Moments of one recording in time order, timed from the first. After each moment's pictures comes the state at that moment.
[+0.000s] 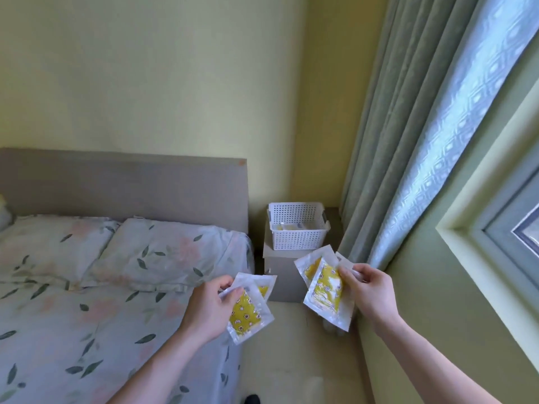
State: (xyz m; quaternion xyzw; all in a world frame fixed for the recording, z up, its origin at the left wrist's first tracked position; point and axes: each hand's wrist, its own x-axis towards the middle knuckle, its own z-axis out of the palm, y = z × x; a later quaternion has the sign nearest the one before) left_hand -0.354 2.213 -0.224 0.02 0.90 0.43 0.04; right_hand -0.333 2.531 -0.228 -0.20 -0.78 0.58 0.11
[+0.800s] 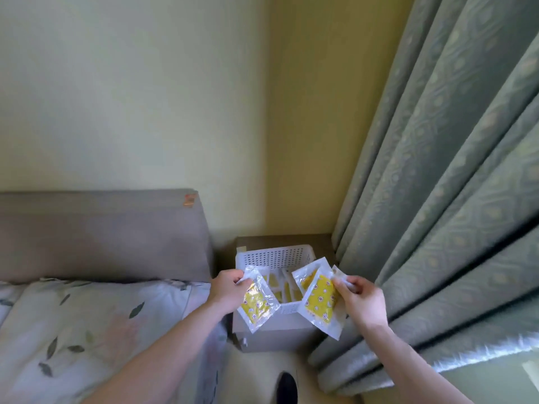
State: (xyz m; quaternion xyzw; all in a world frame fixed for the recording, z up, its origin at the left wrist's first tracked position) left_hand -0.856 2.391 -0.344 0.02 0.90 0.41 0.16; right_hand -0.740 2.667 -0.312 -0.32 -0.78 0.53 0.08
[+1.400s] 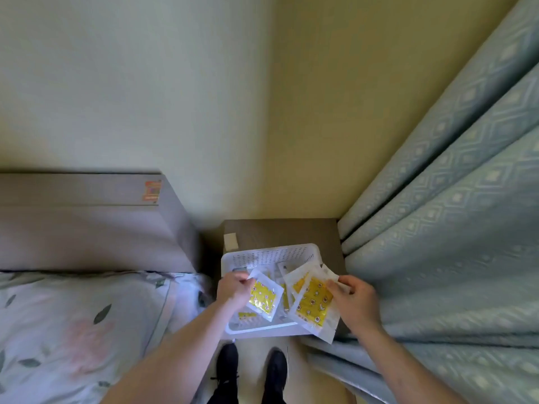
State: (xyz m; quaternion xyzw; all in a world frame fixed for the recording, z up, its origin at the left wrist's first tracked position) left_hand -0.993 2.451 -0.489 -0.12 0.87 0.40 0.26; right_hand -0.892 2.693 -0.395 -0.36 -0.81 0.46 -0.03
